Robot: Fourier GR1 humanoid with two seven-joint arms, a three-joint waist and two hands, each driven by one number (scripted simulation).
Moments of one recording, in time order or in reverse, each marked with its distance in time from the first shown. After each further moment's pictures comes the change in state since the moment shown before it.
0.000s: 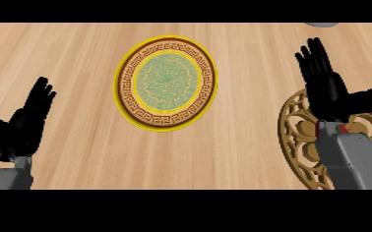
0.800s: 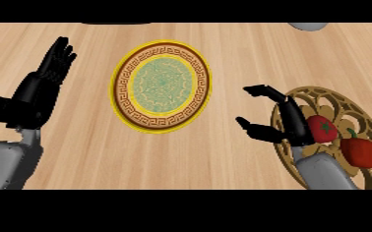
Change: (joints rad) left arm -0.170 0.018 -0.085 -0.218 -0.048 -0.042 0.102; right arm 0.084 -0.023 0.307 -0.027 0.458 -0.147 -0.040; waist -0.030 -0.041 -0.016
